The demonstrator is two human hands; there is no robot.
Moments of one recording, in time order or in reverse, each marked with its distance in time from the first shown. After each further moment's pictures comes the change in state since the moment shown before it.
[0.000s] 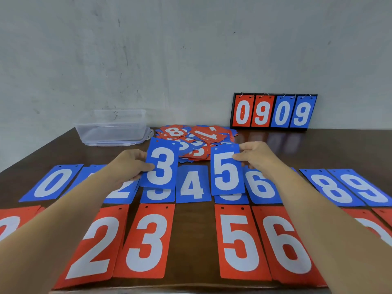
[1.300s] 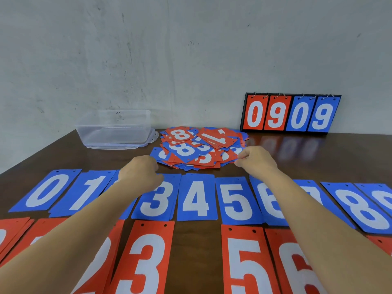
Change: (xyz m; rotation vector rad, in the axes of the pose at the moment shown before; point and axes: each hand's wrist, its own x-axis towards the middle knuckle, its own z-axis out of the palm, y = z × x) left_hand 0.028 0.010 0.031 0.859 0.233 0.068; right_hand 0.057 0.007 0.027 -0.528 0.117 -0.091
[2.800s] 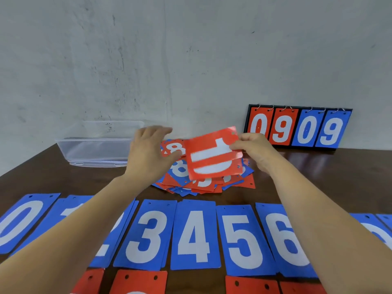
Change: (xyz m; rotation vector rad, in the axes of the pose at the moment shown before) left_hand 0.079 0.031 -0.015 -0.344 0.512 0.372; right_hand 0.085 -0.027 -0.024 0.761 -0.167 -0.052
